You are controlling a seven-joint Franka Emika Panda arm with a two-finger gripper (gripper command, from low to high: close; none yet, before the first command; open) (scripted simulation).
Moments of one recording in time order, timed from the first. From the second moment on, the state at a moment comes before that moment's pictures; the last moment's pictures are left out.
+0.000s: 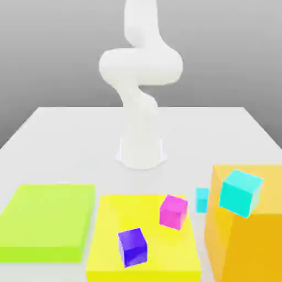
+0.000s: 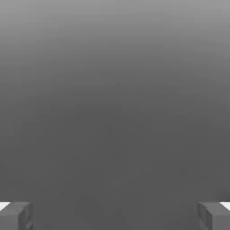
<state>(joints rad) 0.05 -0.75 0.03 -2.32 -0.03 2.32 0.72</state>
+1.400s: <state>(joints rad) 0.60 0.24 0.00 -2.93 -0.05 3.17 -0.07</state>
